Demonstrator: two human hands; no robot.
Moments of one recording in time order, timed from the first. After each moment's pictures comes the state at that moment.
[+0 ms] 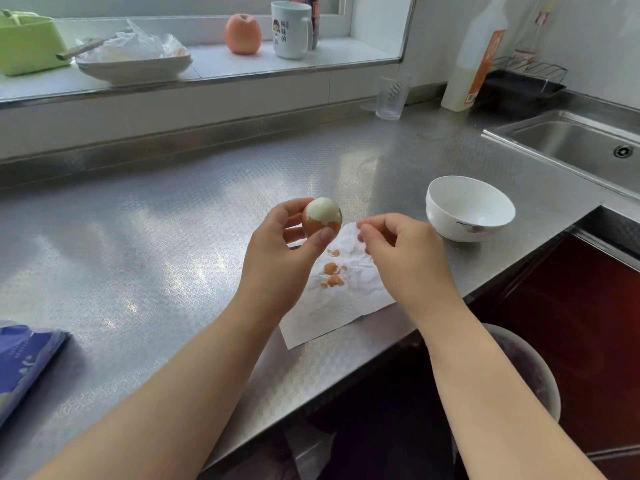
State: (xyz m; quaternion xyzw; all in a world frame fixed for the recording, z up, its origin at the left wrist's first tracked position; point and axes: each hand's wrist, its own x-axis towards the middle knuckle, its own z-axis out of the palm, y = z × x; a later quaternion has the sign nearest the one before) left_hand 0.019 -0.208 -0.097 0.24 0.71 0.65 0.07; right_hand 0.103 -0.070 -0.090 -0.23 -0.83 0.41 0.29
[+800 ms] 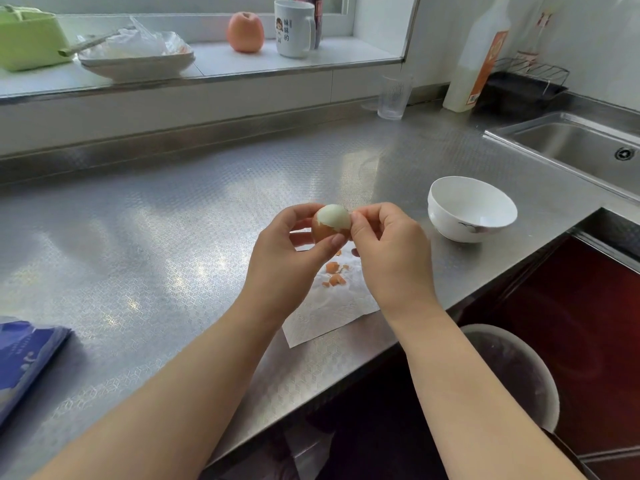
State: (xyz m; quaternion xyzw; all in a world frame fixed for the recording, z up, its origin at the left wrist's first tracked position) left_hand 0.023 -0.208 -0.096 0.25 0.70 0.66 0.10; right_hand 0.087 -0.089 -0.093 -0.21 -0.80 0.43 0.36
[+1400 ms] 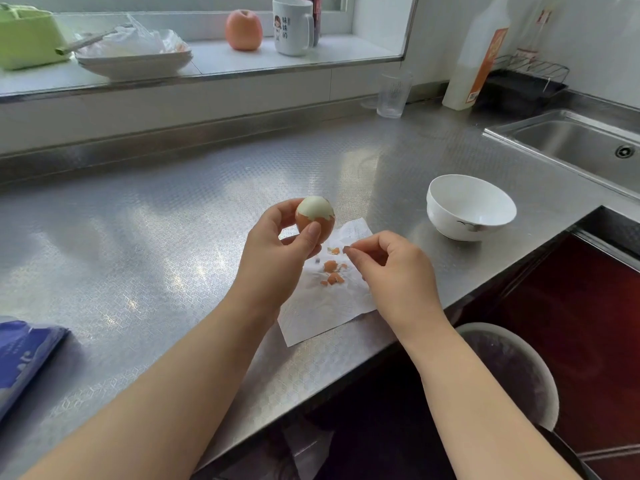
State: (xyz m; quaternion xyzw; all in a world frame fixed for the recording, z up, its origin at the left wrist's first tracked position) left_hand 0.015 -0.209 -0.100 0.20 0.65 0.72 0.15; right_hand 0.106 -0.081 -0.114 -0.24 -0.82 0.44 0.28
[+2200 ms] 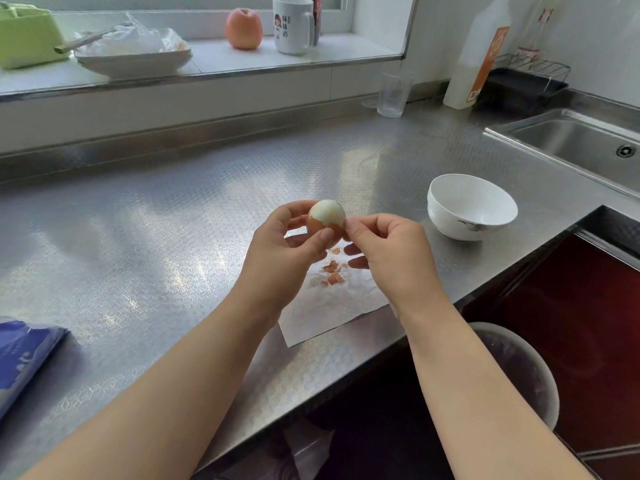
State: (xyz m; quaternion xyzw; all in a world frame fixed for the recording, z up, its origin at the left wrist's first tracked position) left_hand 0.019 -0.209 -0.094 0.22 0.66 0.70 0.17; right_hand 0.091 -0.083 -0.090 -0.22 -0.72 0.60 0.26
